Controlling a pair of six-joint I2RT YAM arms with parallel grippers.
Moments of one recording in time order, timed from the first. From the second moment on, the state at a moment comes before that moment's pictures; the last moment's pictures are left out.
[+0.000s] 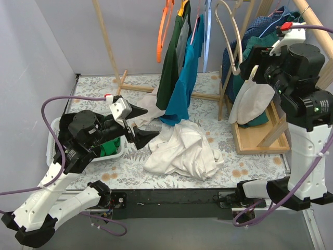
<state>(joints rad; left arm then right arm) -0.67 0.78 1.12 -0.31 0.44 0.00 0.27 1.35 2.17 -1.07 0.13 0.15</state>
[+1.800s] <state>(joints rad) -1.07 1.85 1.01 0.08 -0.31 -0.46 0.27 0.66 1.02 -0.94 -0.10 0.16</state>
